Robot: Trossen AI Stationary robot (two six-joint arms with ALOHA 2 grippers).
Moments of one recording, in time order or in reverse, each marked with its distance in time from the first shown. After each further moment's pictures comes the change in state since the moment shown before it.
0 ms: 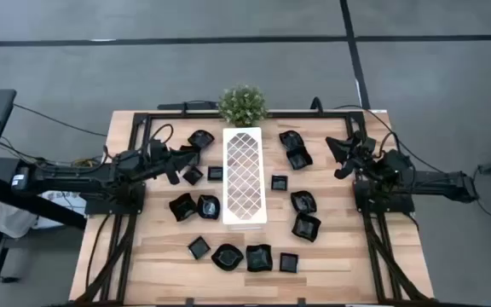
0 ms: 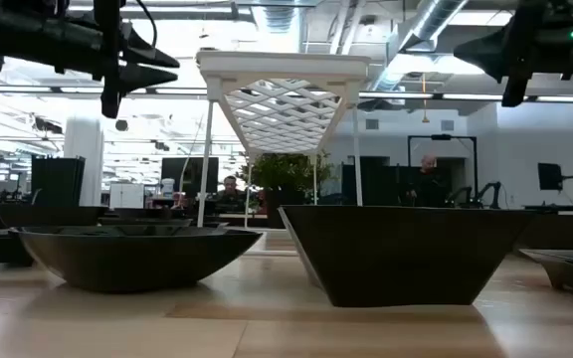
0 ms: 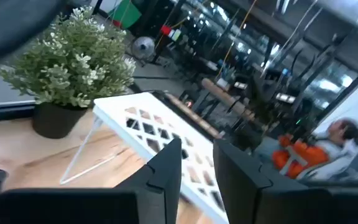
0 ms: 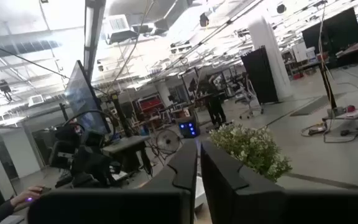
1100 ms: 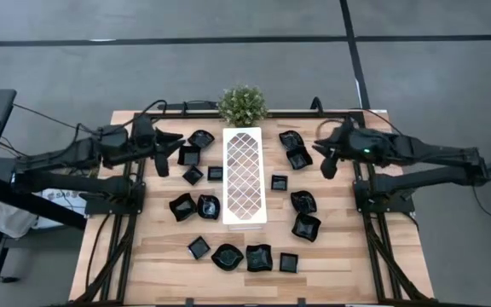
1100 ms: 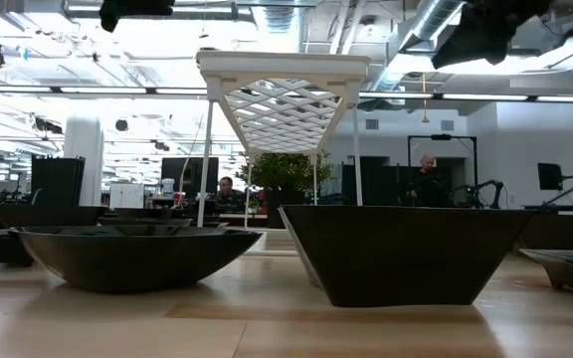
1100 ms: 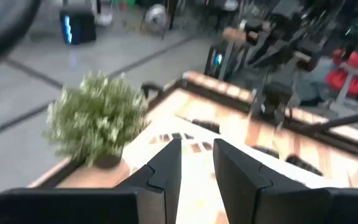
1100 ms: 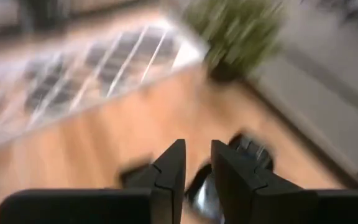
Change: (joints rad) left arm 0.004 0.120 0.663 -0.821 0.005 0.360; right arm 0.015 0.640 0.787 -1.120 -0.118 0.000
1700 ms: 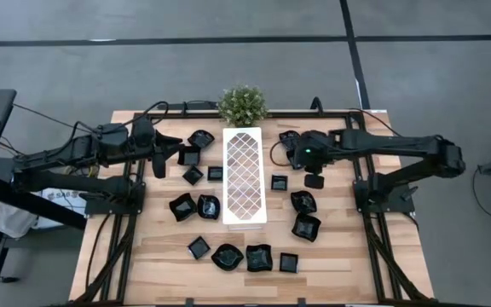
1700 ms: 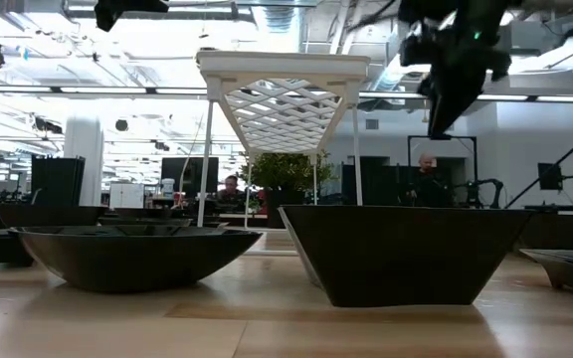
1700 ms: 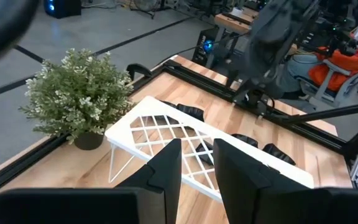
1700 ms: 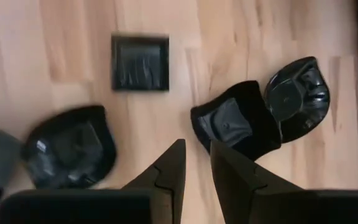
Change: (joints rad) left arm 0.000 0.010 0.026 -0.048 0.062 -0.084; right arm -0.124 0.429 0.109 -0.200 -0.200 -0.397
